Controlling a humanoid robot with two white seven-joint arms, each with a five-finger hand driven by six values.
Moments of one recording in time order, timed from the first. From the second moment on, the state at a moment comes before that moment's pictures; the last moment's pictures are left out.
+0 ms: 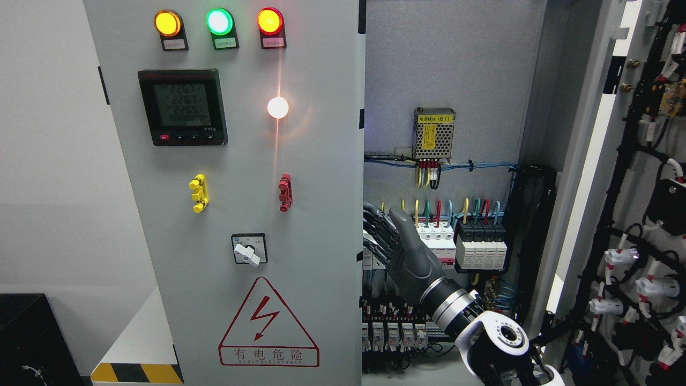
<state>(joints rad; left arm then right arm) 0.00 -0.08 -0.20 -0.04 0.26 -0.06 0.14 -0.69 0.01 0.21 -1.46 -0.43 0.29 0.32</state>
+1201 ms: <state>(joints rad) 0.00 -0.07 -0.20 -0.01 0.25 -0.06 0.15 -0.72 -0.04 0.21 -1.42 -0.44 0.29 0.44</state>
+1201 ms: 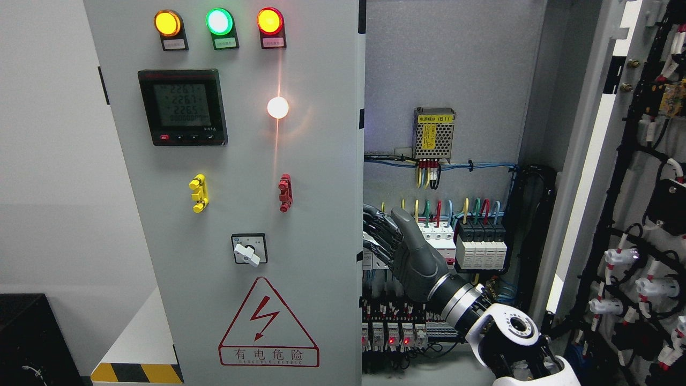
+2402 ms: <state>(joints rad) 0.00 -0.07 -0.20 0.00 0.25 -0.06 0.15 -0.75 -0.07 0.21 -1.40 -0.48 0.32 0.51</state>
